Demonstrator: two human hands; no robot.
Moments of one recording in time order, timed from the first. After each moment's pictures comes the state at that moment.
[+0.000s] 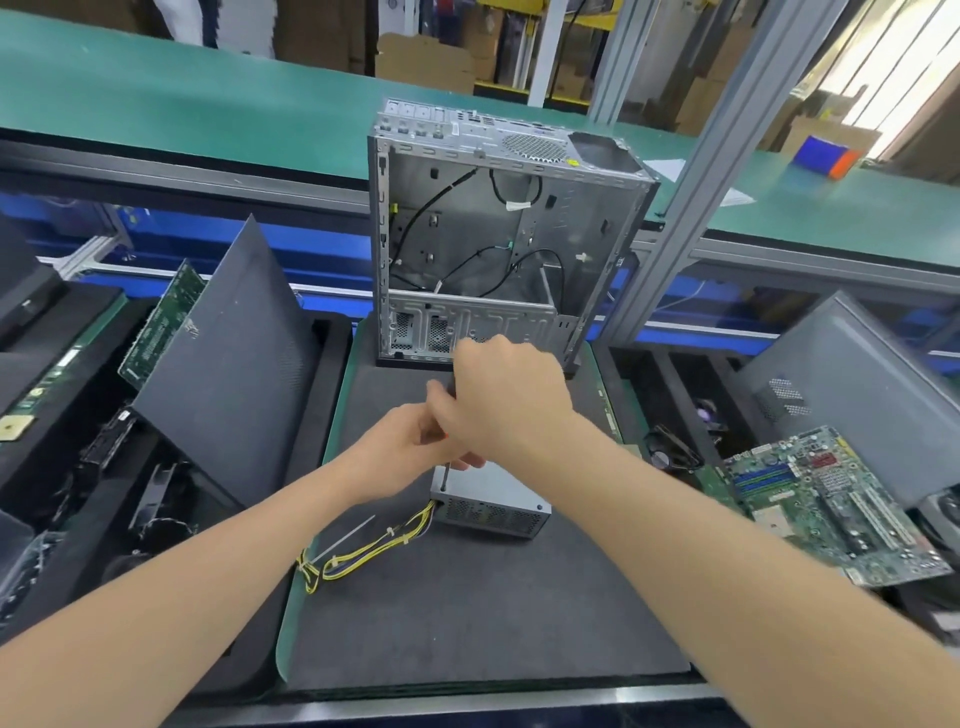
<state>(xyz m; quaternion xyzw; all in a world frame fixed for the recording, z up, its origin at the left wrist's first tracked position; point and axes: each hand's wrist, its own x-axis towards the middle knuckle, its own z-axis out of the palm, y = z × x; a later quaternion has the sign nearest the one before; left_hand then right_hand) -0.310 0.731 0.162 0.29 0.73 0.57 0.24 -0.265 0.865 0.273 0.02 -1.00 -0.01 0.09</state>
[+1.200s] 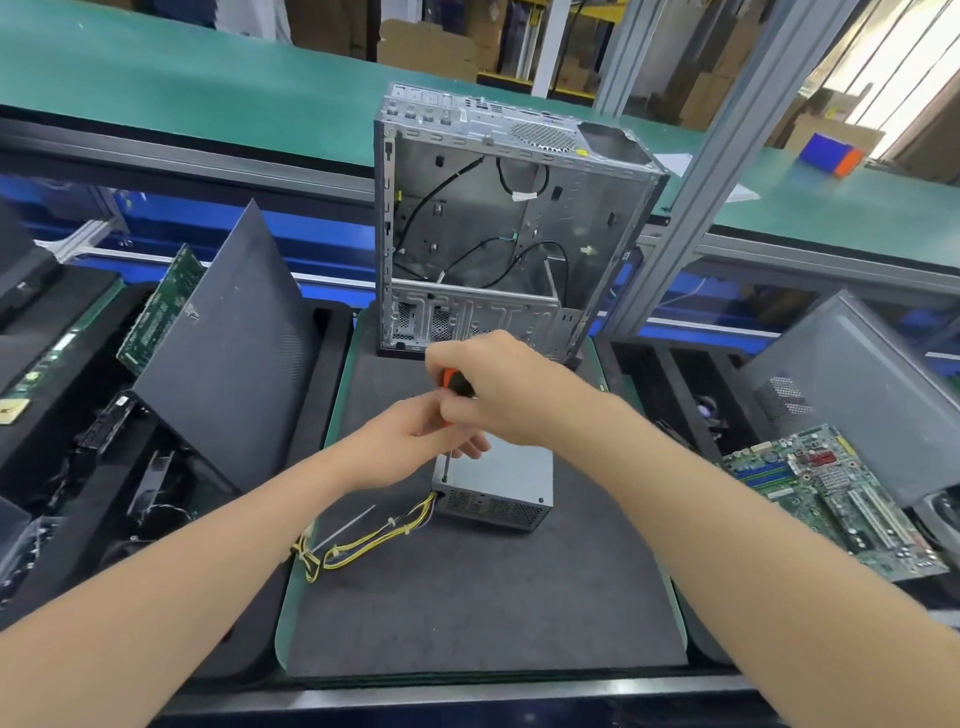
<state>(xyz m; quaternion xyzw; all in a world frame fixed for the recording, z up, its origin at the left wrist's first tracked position) -0.314 0.728 0.161 0.33 0.73 0.55 0.24 -0.272 0.885 0.283 0.20 -0.97 0.11 -0.04</state>
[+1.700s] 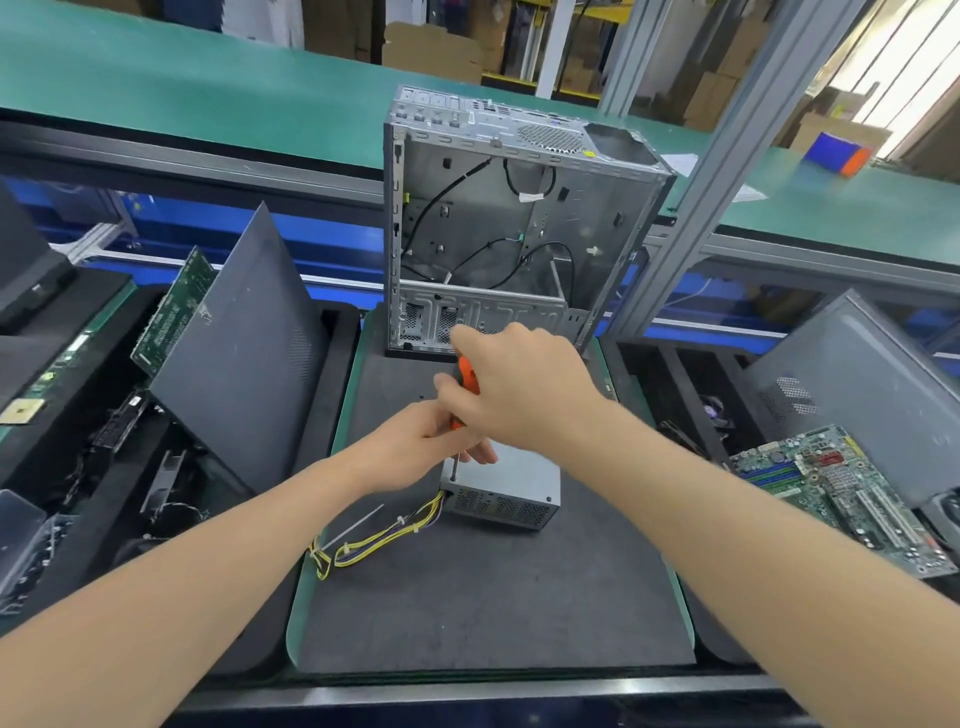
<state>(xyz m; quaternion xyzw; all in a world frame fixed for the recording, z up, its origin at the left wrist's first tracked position) -0.312 0.729 0.157 0.32 0.75 0.53 0.25 -0.263 0.876 0.279 0.11 -0.99 -0.02 0.10</state>
